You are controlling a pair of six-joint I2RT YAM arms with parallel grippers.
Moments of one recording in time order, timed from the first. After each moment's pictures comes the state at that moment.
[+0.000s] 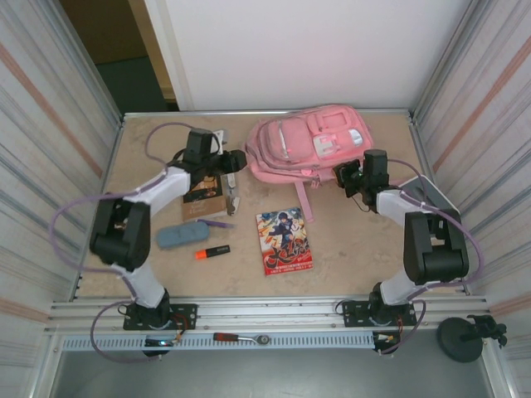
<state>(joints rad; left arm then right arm) -0.34 1.66 1.12 -0.08 0.33 -0.44 0.10 1.54 0.79 0.16 -0.34 1.31</state>
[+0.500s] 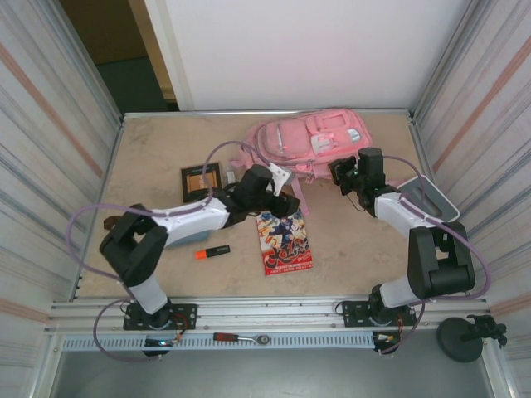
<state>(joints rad) -0.81 1.73 1.08 0.05 0.19 -0.25 0.18 1.45 0.79 0.13 -0.26 1.34</state>
